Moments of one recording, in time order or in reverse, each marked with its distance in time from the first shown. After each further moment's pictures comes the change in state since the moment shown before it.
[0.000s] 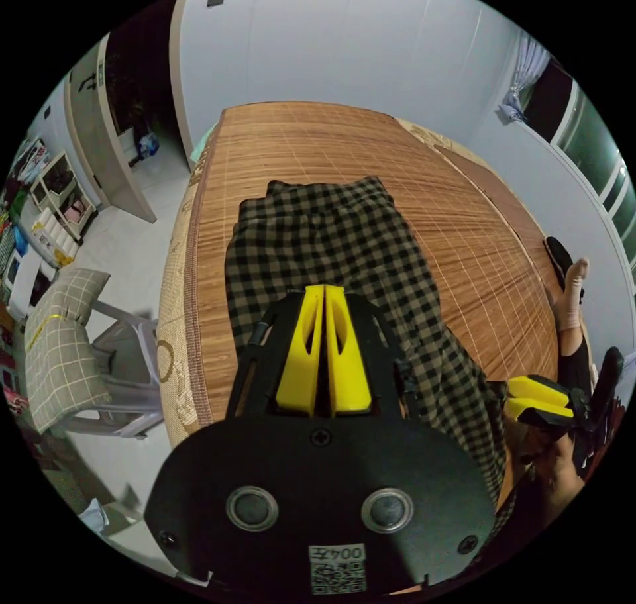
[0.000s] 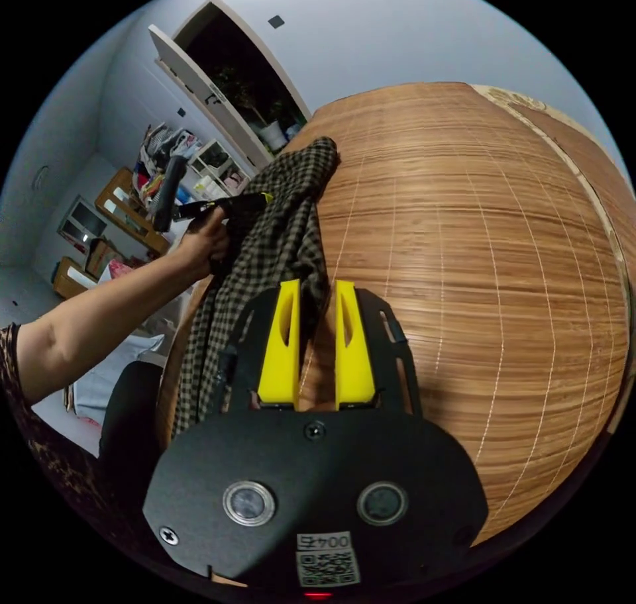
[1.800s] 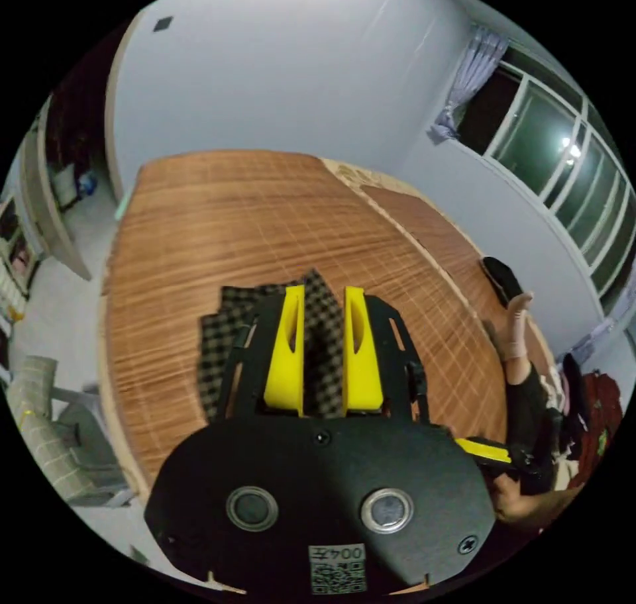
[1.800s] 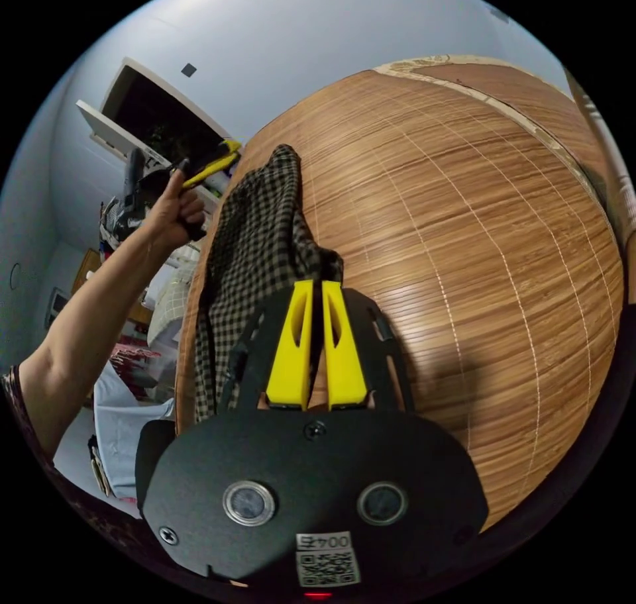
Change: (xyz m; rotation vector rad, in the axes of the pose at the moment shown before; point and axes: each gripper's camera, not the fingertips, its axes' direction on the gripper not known) left arm 0.048 -0.185 -0.006 0.146 0.215 0.111; right arm 0.061 0.028 -0.055 0.114 0.053 0.328
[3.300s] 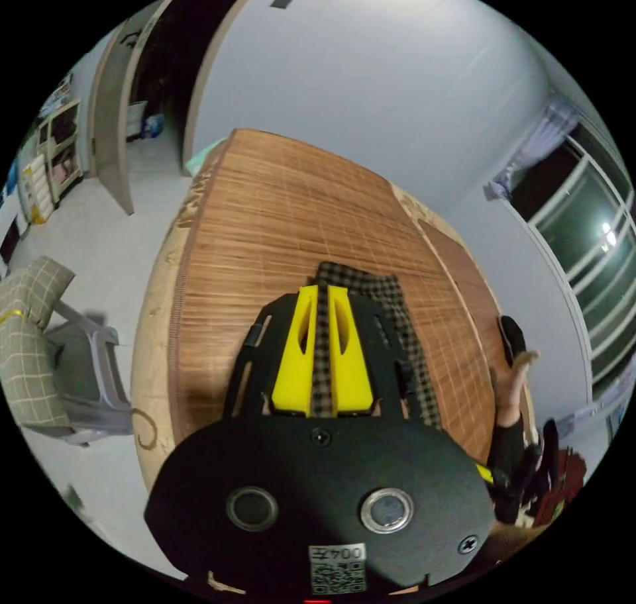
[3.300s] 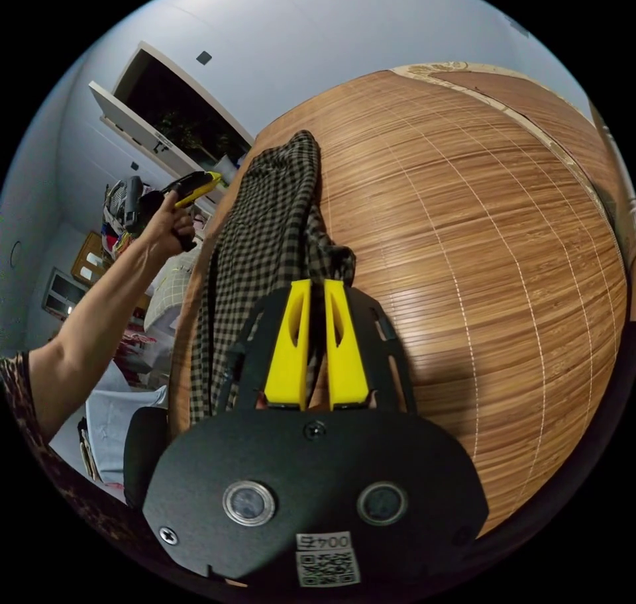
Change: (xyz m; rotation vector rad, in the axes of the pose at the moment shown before) left arm -0.015 0.127 -0.036 0.033 0.007 -0.272; right arm -0.022 0.007 -0.060 -0.015 0.005 -0.068
